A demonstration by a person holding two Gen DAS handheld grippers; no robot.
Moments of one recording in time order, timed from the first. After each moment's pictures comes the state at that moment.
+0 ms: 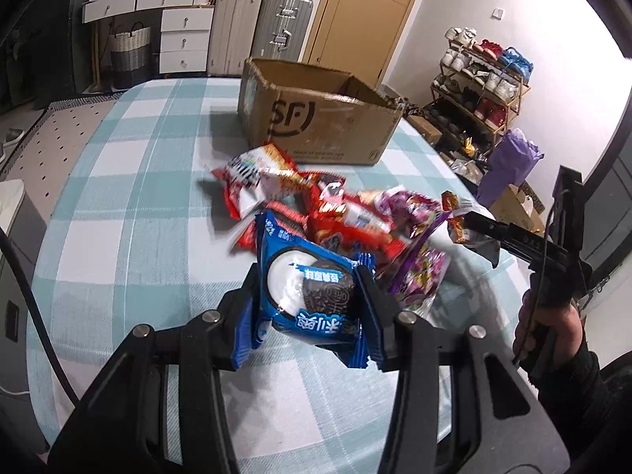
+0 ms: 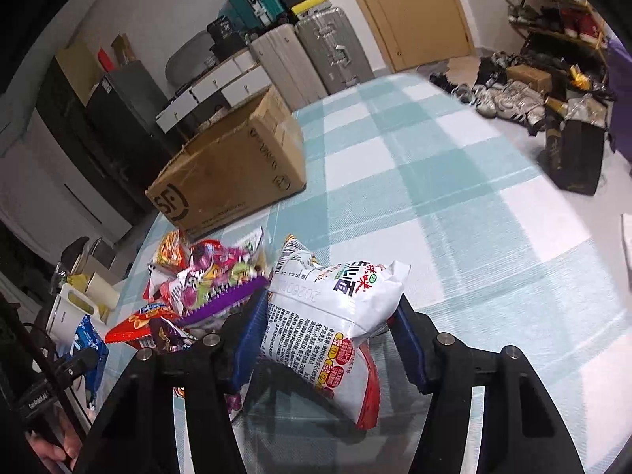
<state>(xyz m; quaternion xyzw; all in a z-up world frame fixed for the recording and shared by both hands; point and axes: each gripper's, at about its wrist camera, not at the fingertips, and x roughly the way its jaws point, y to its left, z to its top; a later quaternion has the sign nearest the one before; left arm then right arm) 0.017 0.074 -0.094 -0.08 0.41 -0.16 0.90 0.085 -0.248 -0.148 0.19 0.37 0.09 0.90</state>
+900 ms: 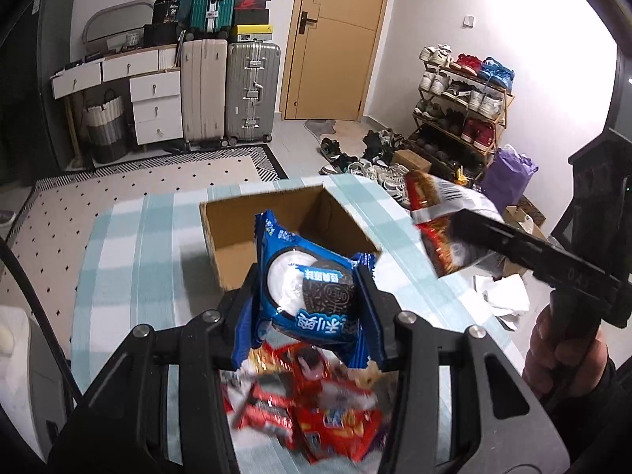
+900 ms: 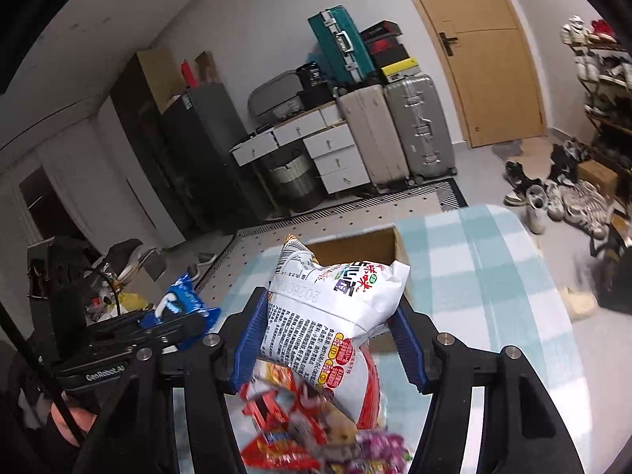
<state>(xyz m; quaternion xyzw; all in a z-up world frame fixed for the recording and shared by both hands) 0.144 0.017 0.051 -0.02 0.33 -0.18 0.92 0.156 -0.188 0.028 0.15 0.26 0.21 0.93</state>
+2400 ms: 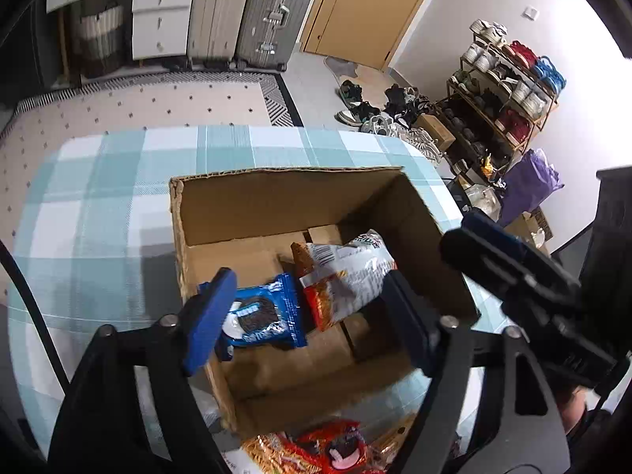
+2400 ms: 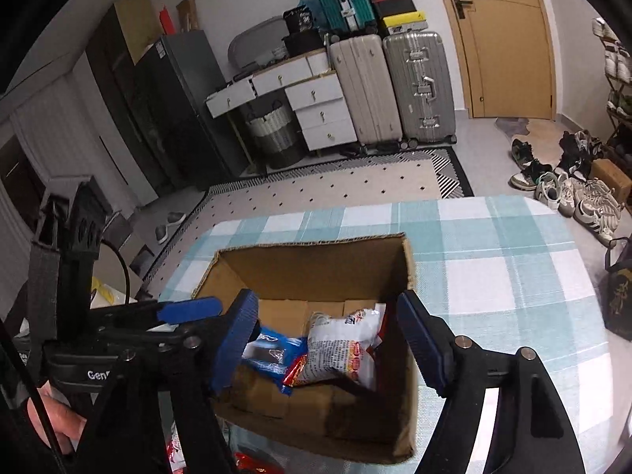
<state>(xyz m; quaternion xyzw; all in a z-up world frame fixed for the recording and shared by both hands) 0.372 0.022 -0.084 -0.08 0.47 -0.17 0.87 0.361 -0.146 -0.061 0.09 0.34 0.19 0.92</state>
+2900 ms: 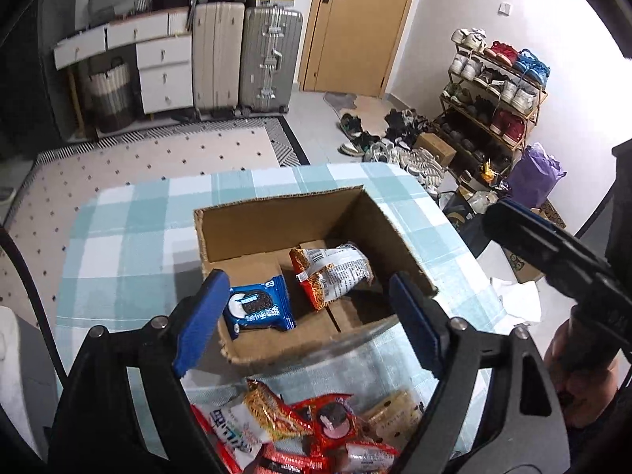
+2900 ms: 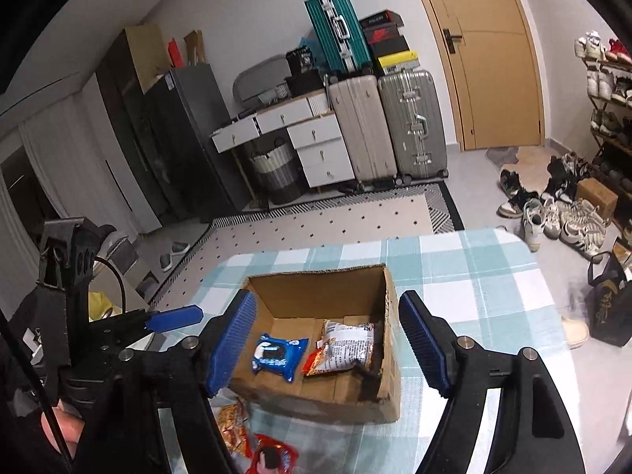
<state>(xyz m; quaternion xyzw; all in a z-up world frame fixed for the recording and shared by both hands) 0.283 0.008 -0.008 -0.03 0.39 -0.15 0.91 0.278 -0.175 0.005 0.10 0.28 0.18 0.94</state>
